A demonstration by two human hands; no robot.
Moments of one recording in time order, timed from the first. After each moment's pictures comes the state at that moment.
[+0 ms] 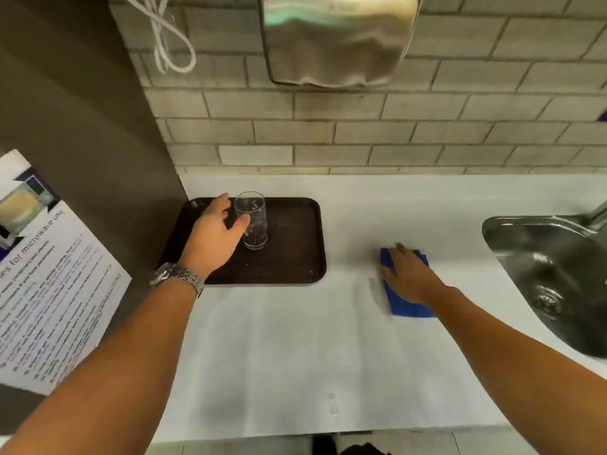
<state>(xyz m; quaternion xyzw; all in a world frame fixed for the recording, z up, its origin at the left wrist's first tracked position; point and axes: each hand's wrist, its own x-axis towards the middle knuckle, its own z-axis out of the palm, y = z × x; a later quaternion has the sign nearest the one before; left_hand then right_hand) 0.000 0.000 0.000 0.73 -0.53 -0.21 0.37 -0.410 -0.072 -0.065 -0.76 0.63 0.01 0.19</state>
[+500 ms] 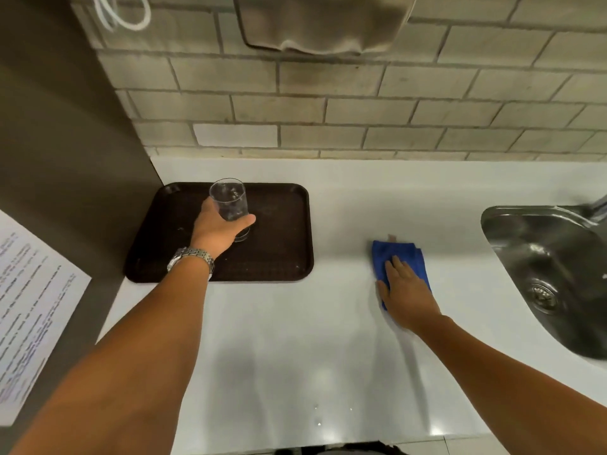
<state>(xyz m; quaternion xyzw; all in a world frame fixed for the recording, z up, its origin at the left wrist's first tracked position) -0.011 -0.076 -0.069 0.78 -0.39 -0.30 0.38 -0.433 -0.063 -0.131 -0.76 0.64 0.01 0.14</state>
